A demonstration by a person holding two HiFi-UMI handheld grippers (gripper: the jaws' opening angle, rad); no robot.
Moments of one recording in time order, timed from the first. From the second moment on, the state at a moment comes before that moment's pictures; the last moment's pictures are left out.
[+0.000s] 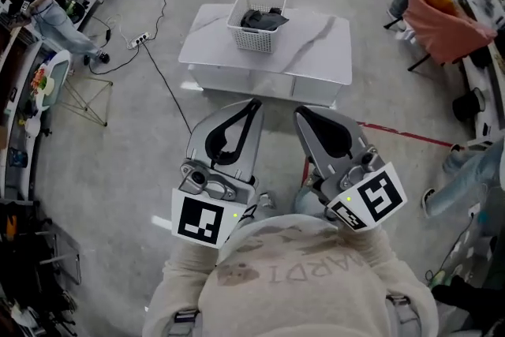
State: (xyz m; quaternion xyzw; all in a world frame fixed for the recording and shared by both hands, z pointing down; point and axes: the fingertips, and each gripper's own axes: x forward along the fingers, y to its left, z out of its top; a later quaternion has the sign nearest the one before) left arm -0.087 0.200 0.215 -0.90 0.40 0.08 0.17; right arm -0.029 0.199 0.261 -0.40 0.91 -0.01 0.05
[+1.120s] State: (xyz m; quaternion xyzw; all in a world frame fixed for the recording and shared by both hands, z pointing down) left arm -0.073 0.236 0.242 -0.90 0.41 0.00 0.13; right arm -0.019 0.243 0.271 -0.40 0.91 -0.04 0.04
